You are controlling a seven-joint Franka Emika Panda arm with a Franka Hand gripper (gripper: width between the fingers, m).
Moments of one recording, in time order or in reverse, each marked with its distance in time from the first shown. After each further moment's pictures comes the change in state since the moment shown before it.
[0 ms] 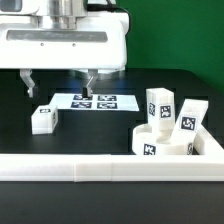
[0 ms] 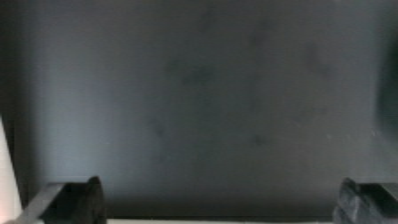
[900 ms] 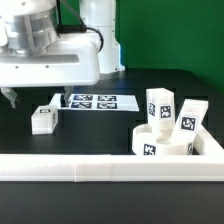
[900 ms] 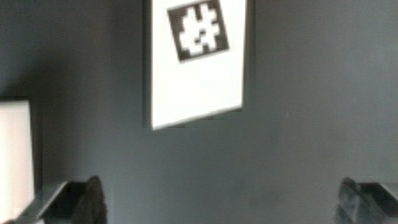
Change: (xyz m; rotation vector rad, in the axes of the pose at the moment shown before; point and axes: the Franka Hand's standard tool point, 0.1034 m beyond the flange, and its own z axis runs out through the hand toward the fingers) arm -0.041 0.028 0.027 0.081 -0.344 0.112
